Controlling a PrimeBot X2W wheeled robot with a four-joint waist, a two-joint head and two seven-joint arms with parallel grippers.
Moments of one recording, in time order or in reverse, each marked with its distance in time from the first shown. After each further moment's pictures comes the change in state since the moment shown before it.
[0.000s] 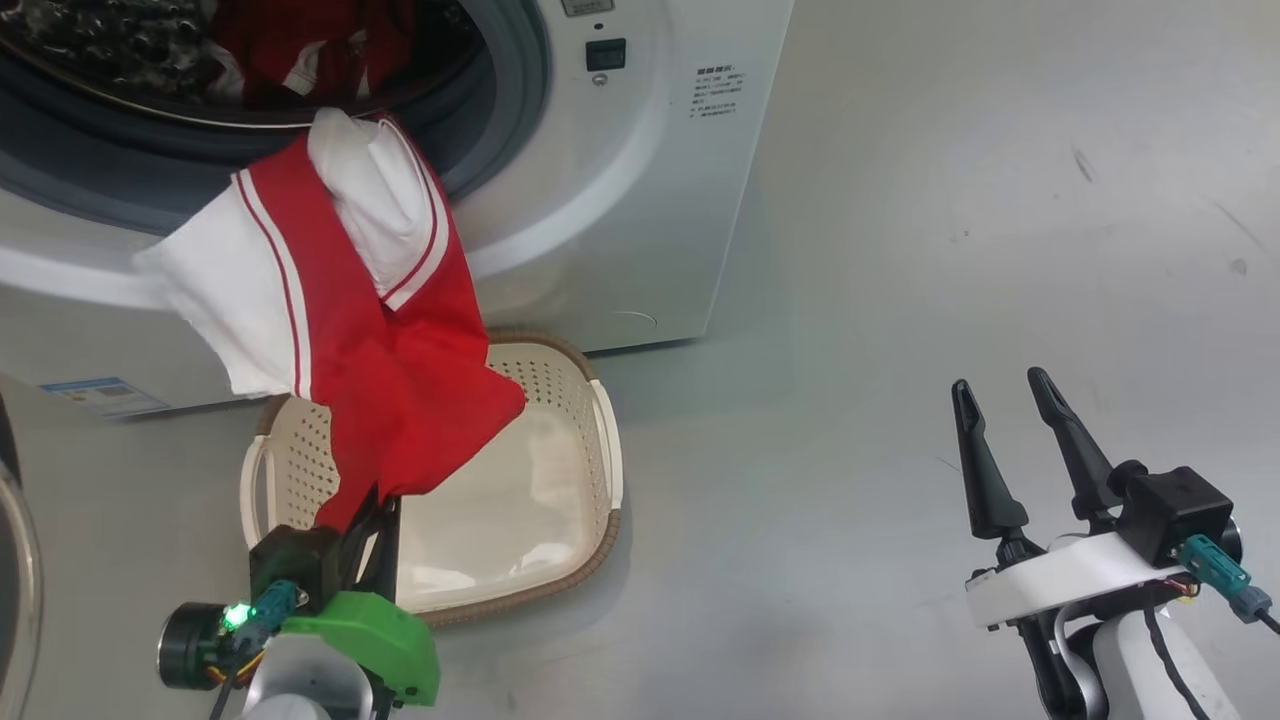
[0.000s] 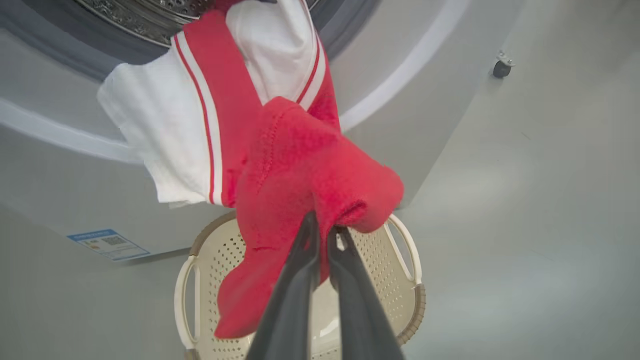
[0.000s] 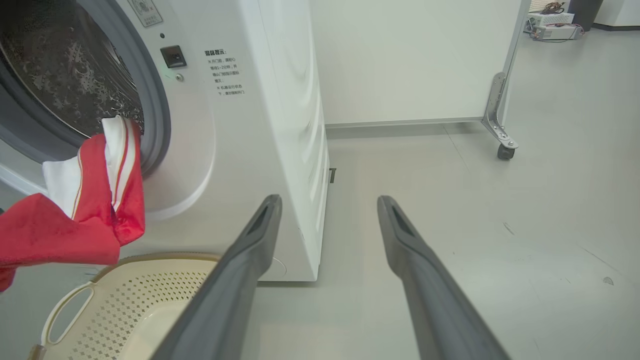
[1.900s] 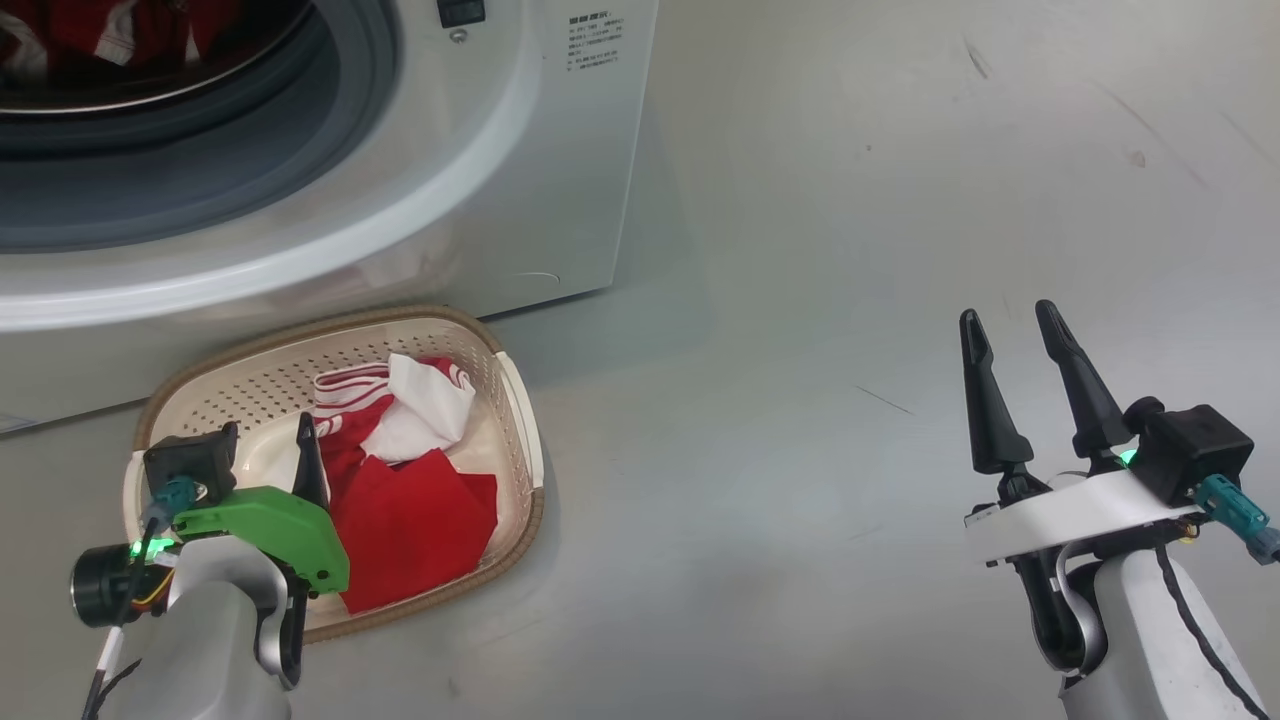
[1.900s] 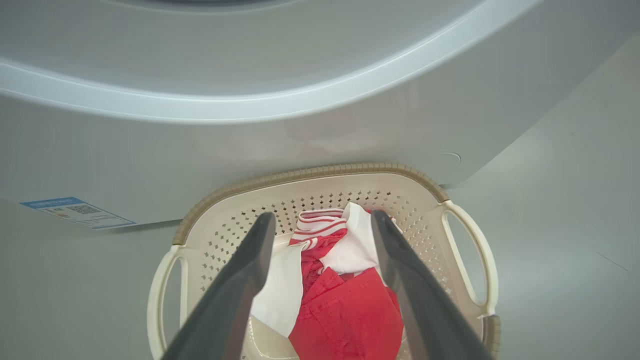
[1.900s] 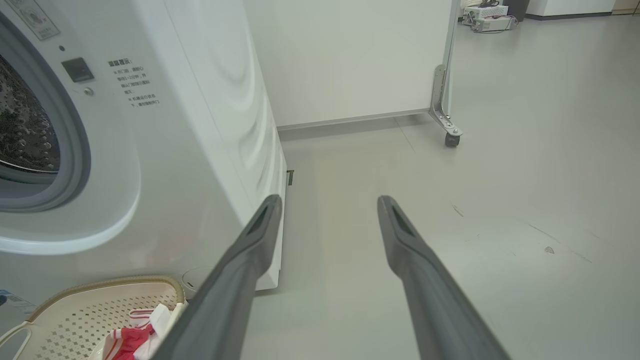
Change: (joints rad) left arm -0.358 0.013 0.118 0.601 -0.054 -0.010 -0.136; right arm -0.113 0.027 -0.026 0.032 0.035 0.009 0.000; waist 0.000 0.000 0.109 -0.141
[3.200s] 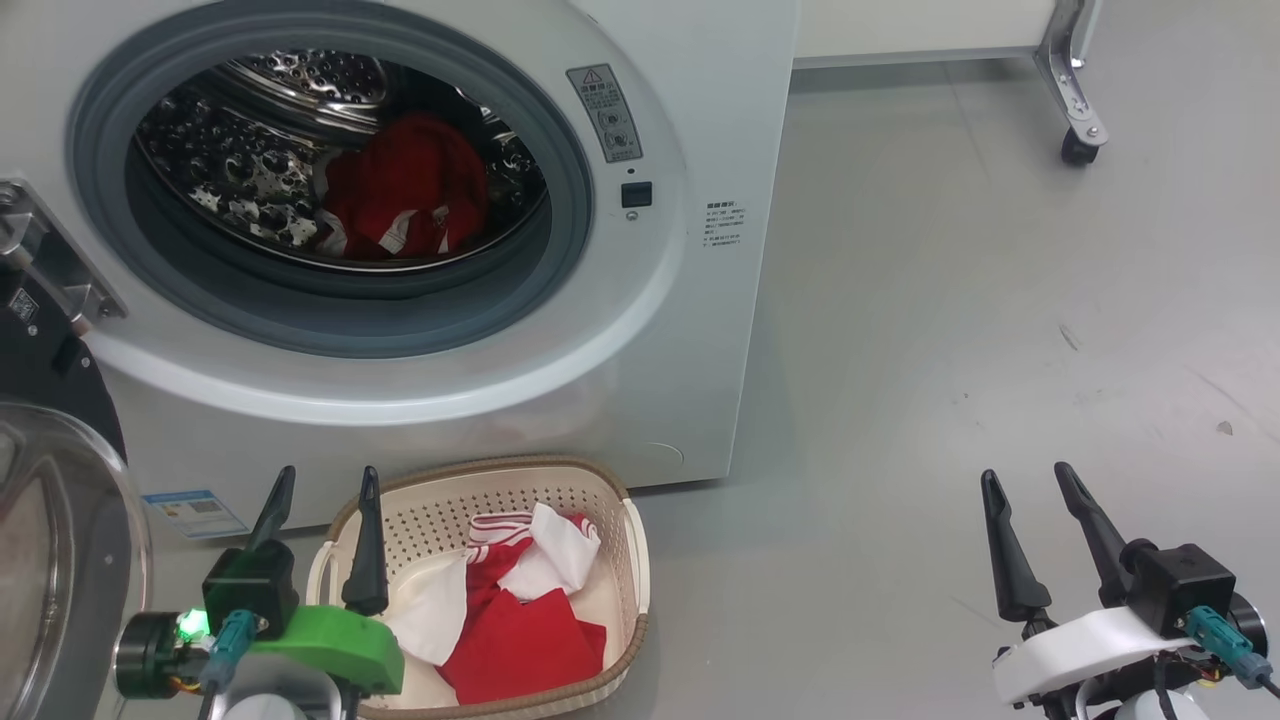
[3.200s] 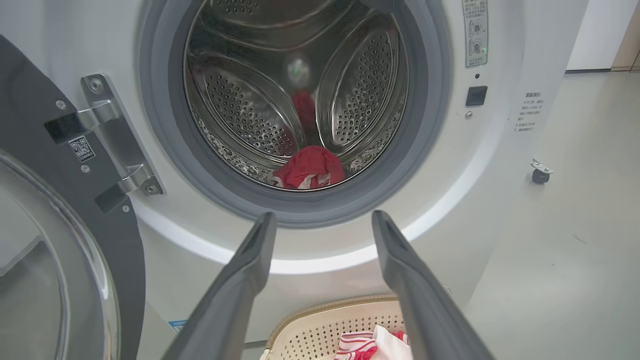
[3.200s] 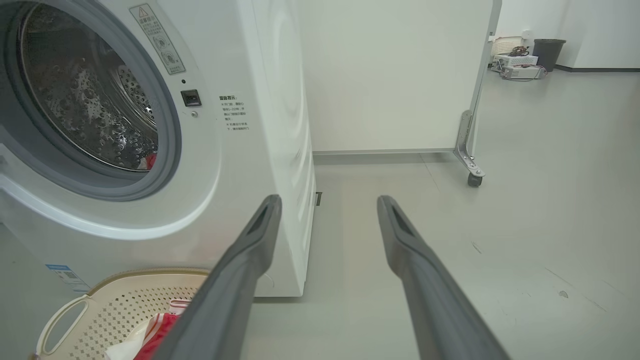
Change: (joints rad) left arm 0.325 -0.016 -0.055 -0.470 0.093 0.034 -0.084; right arm 0.222 -0.031 -0.018 0.021 -0.063 -0.037 0.001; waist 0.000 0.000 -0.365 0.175
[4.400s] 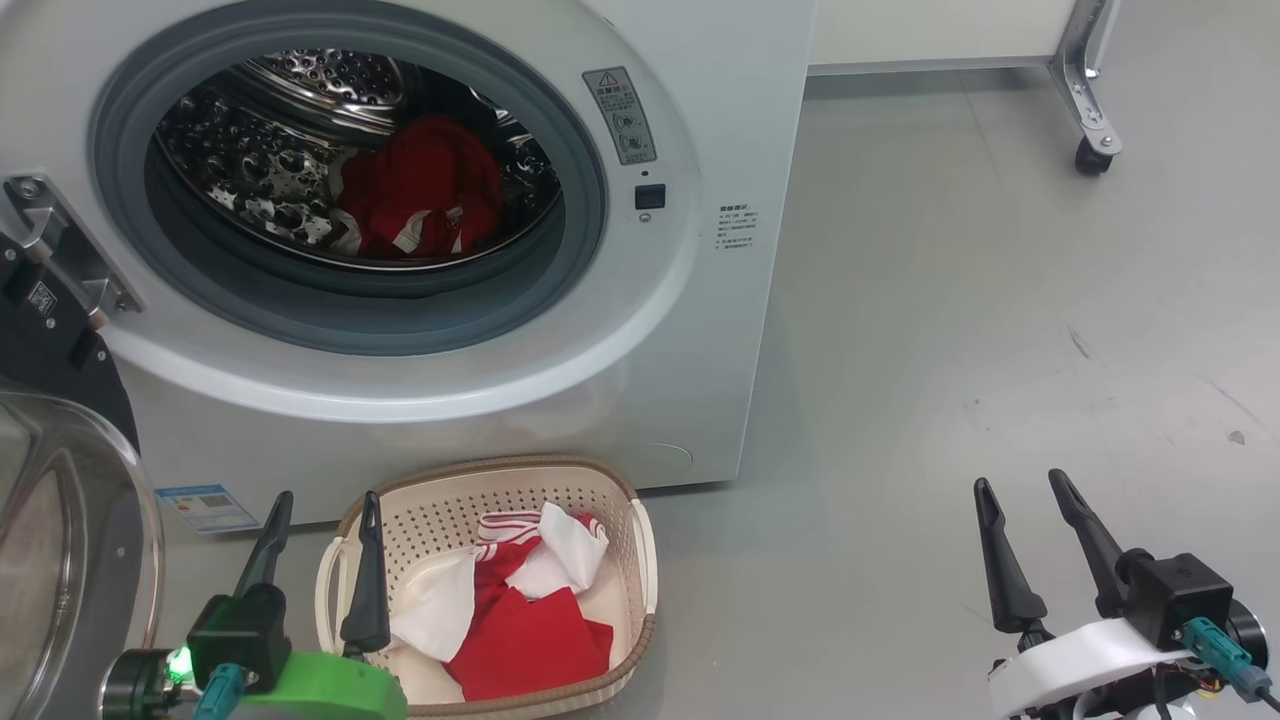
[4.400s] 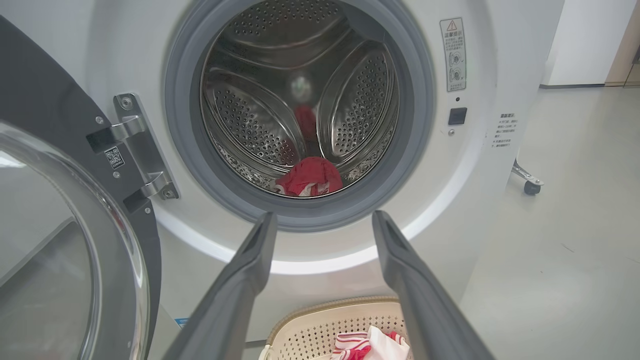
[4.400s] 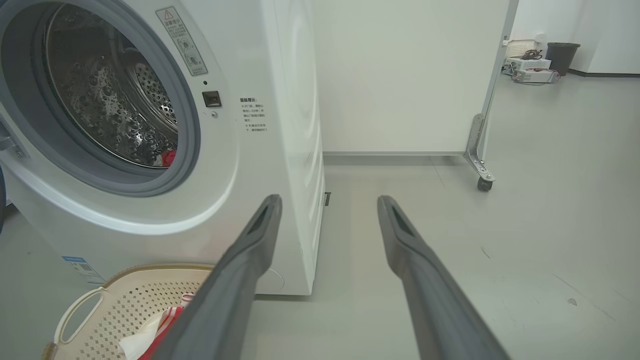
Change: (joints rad) left arm 0.151 0.013 0.000 -0.251 0.002 0.026 0.064; right arm 0.050 0.002 0.015 -0.087 -0.007 -0.017 0.036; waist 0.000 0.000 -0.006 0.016
